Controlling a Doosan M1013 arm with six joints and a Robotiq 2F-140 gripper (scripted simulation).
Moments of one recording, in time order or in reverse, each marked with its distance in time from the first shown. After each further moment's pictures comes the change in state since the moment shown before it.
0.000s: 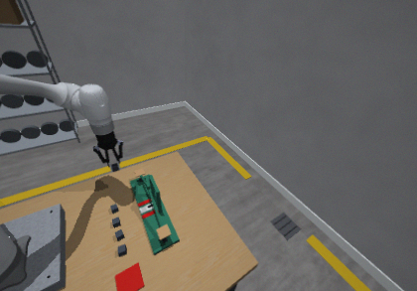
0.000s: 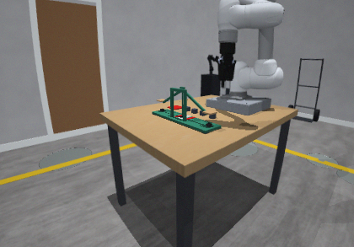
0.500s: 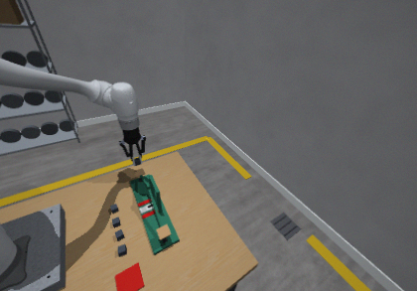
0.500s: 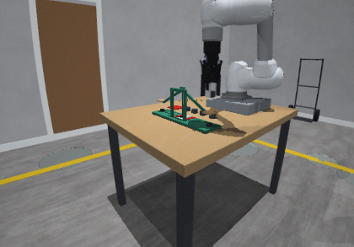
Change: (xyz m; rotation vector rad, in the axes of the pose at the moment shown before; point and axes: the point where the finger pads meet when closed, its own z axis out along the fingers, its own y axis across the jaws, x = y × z) arm 0.002 -0.112 0.005 -0.003 -0.001 -0.001
